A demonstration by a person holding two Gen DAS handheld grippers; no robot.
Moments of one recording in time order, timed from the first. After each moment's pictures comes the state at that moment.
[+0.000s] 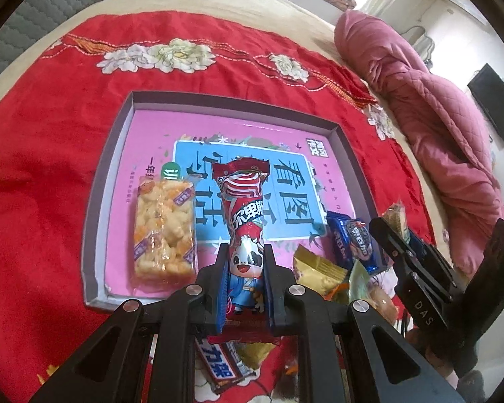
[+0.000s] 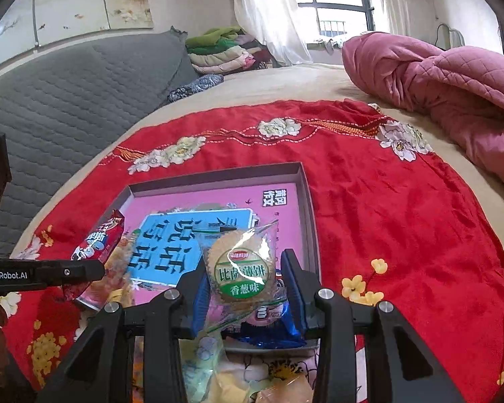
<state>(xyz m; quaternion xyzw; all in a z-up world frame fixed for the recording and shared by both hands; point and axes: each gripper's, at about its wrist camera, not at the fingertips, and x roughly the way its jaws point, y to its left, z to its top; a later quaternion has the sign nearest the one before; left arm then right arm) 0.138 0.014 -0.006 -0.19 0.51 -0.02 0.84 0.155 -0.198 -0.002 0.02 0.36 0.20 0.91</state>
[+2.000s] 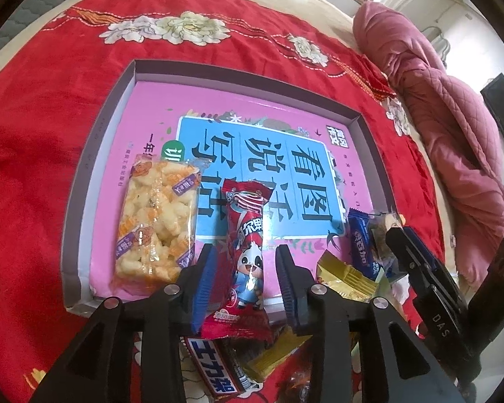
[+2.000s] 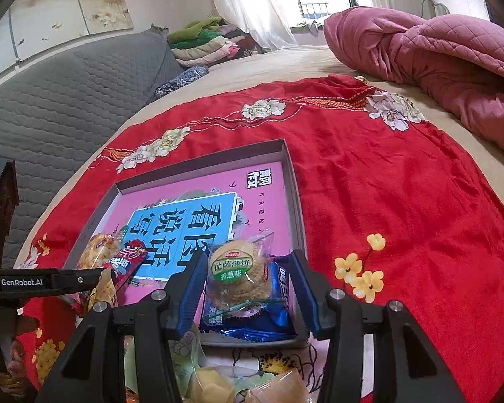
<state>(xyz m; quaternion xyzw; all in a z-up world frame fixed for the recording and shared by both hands) 0.152 0.018 -0.030 -0.21 0.54 -0.01 0.82 0.161 -0.213 -0.020 0.05 0.39 0.19 0.90</state>
